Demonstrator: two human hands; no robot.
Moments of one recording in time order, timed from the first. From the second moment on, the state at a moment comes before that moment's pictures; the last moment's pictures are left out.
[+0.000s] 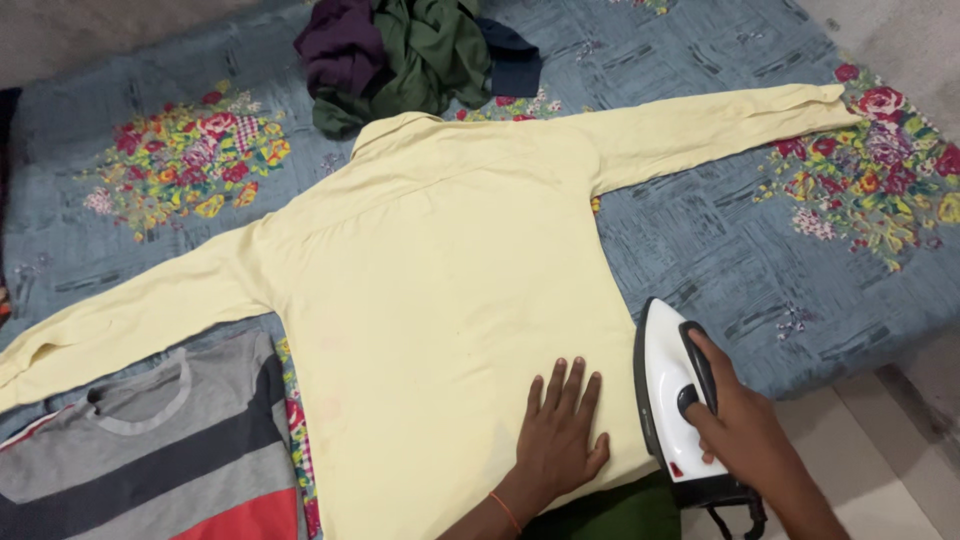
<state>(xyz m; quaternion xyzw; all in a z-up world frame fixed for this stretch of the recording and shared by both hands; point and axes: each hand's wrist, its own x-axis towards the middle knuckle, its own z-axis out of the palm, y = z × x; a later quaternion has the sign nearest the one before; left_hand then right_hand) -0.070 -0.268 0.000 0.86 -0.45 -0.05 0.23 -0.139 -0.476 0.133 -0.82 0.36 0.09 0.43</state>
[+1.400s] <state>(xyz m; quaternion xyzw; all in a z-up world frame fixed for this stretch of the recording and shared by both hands) 0.256 -0.401 -0.019 0.92 -0.31 0.06 0.23 0.252 -0.591 0.080 -0.97 0.16 -0.01 0.18</state>
